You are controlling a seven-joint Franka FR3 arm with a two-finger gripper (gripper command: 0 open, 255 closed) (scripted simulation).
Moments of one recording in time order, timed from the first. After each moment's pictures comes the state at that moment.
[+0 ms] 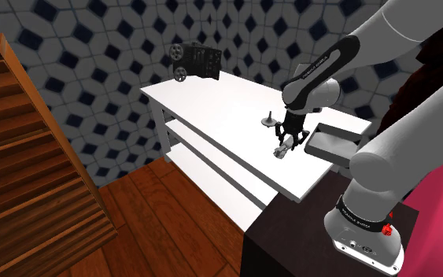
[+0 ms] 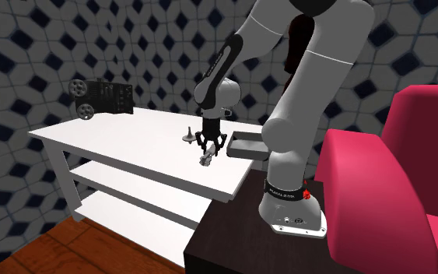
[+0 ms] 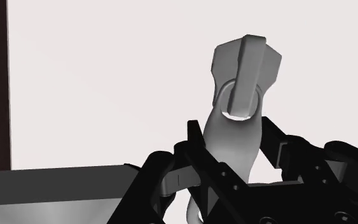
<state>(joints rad) -0.34 -0.30 -0.12 -2.84 0.11 2.49 0.90</state>
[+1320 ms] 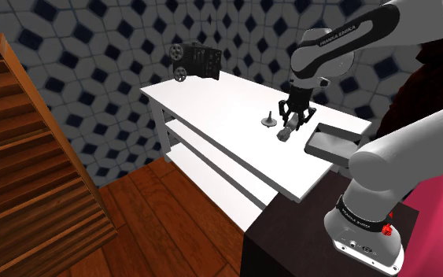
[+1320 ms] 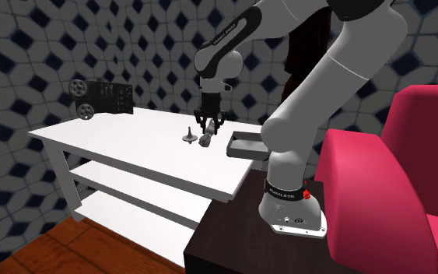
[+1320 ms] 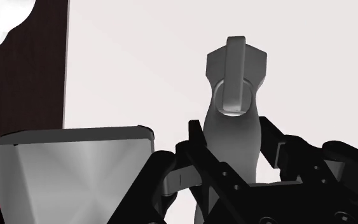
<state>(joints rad) -0.37 -0.53 -0.09 -2.72 0.06 2.14 0.96</state>
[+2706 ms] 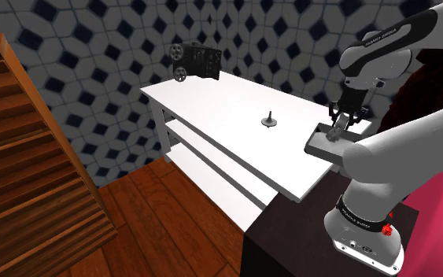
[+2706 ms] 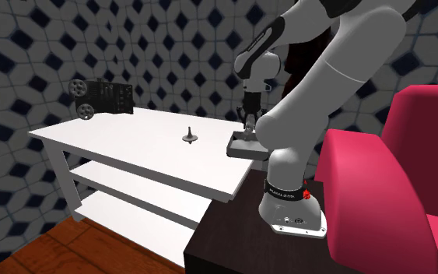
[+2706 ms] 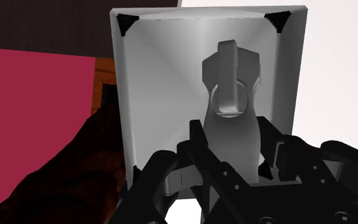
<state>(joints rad) -0.63 -0.54 -0.43 -2.72 -0.19 2.11 0.56</state>
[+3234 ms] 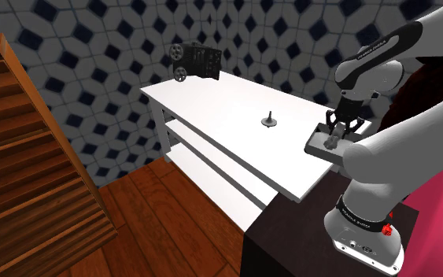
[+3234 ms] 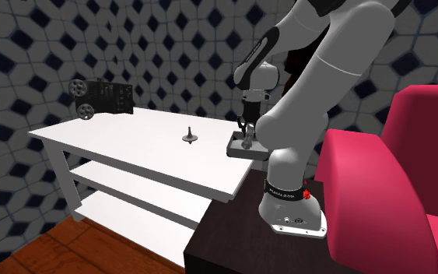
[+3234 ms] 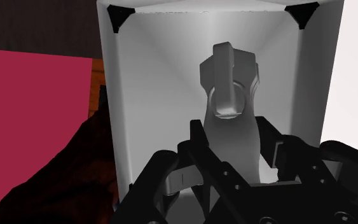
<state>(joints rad) -0.62 -0.46 -0.47 -2.78 -0.19 2.25 0.54</state>
